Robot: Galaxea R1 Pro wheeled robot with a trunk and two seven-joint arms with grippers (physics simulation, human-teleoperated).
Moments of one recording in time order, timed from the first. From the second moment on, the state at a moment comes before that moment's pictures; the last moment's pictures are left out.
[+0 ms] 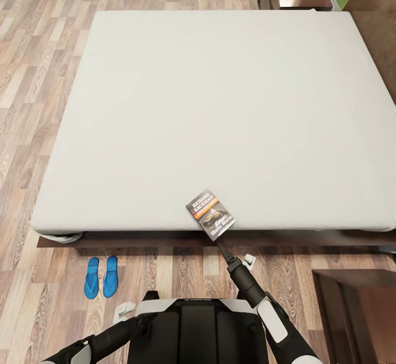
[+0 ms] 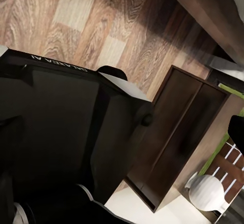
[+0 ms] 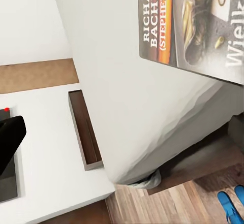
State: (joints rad) left arm -0.57 0.15 -0.22 -0.03 0.63 0.00 -0.95; right arm -0.46 0.12 -0.10 -0.65 -0.82 0.13 0.97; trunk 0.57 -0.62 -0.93
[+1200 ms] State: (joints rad) left arm -0.57 0.15 -0.22 -0.03 0.63 0.00 -0.95; right arm -0.46 0.12 -0.10 -0.65 -0.82 0.13 0.97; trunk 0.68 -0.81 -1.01
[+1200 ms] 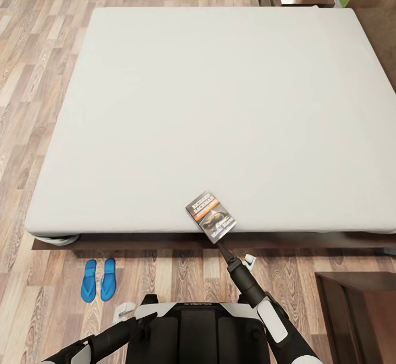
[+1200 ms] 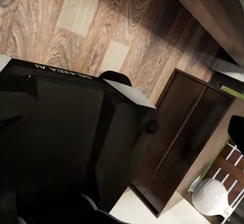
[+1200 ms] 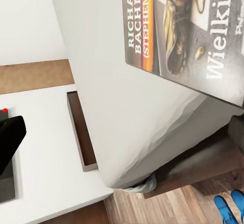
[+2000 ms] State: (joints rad) left arm -0.57 0.15 -0.22 -0.03 0.63 0.00 -0.95; right arm -0.46 0.12 -0.10 -0.65 -0.82 0.13 0.97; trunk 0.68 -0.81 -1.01
